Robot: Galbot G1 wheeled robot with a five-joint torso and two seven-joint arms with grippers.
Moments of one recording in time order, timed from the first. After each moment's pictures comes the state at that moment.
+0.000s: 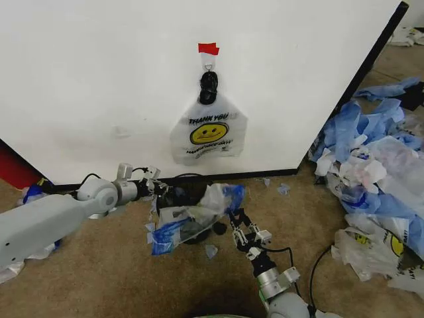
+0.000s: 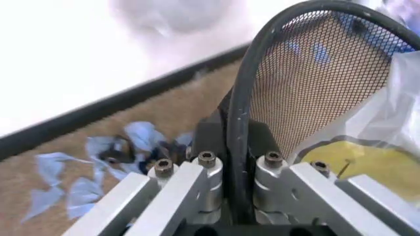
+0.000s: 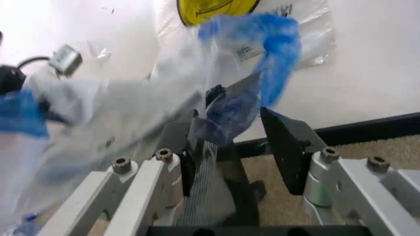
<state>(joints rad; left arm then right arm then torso) 0.17 -0.49 0.70 -1.61 -1.42 0.25 0.08 -1.08 0.86 -0.42 1.80 0.67 0.63 0.36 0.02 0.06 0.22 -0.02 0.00</state>
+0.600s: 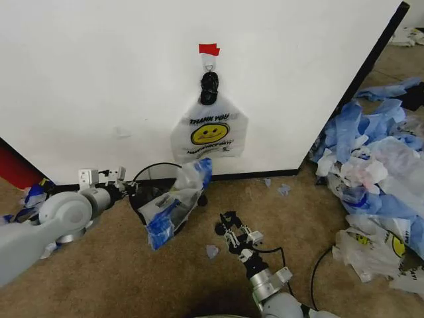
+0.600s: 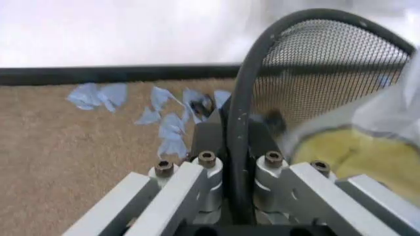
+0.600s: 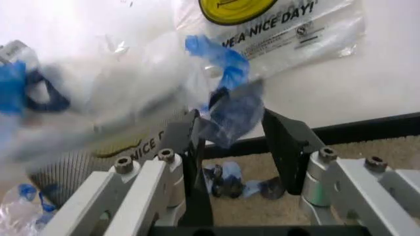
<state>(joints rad) 0.76 -0.39 0.05 -1.97 -1.58 0.35 -0.51 -1.05 0.87 -0.48 1.81 0.67 0.62 0.37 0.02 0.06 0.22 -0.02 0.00</state>
